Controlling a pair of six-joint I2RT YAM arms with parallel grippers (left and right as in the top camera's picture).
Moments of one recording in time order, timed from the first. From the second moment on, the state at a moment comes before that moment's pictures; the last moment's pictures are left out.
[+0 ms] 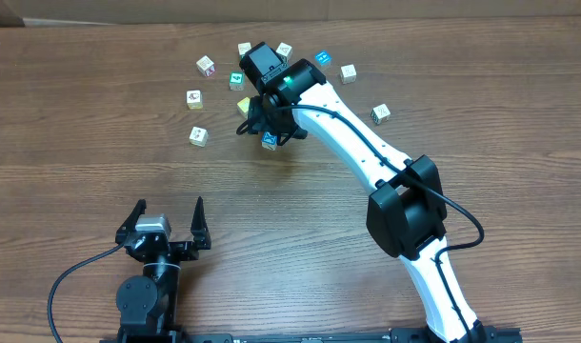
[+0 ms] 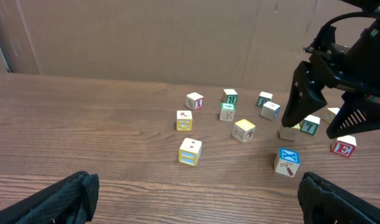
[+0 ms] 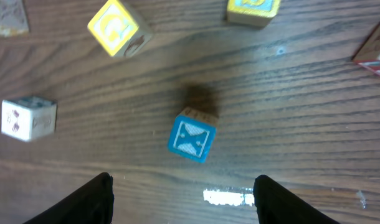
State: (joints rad) left arm -0.03 0.02 0.01 -0.08 -0.03 -0.09; right arm 0.64 2.38 2.24 -1.13 0.02 0.72
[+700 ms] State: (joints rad) left arm -0.03 0.02 0.01 -0.08 -0.03 -0.09; right arm 0.65 2.42 2.24 -1.08 0.05 0.79
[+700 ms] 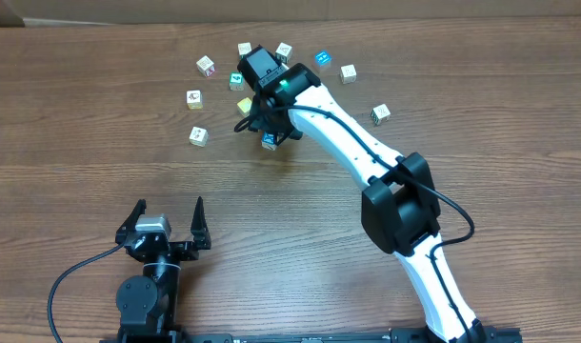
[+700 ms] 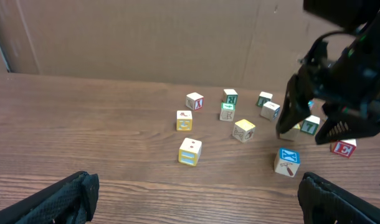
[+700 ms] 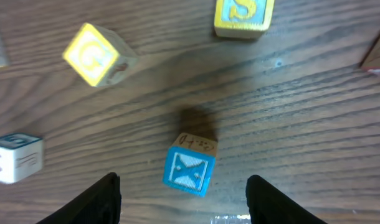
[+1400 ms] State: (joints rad) left arm -0.03 0.02 0.01 -0.08 -0.03 -0.09; right arm 0.65 2.45 2.12 -0.97 0.06 0.84
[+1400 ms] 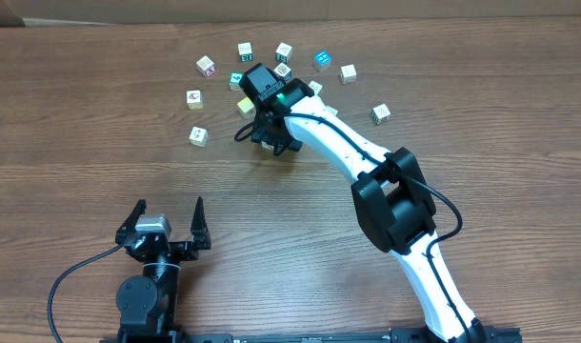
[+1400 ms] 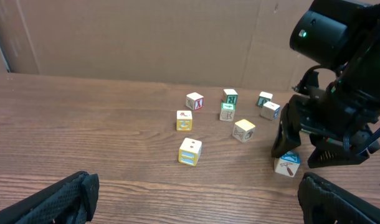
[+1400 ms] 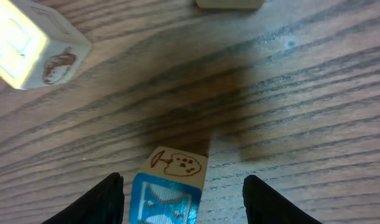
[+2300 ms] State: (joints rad) left arm -0.03 0.02 0.01 -0.08 -0.03 -0.09; right arm 0.65 2.45 2.10 -0.97 0.06 0.80
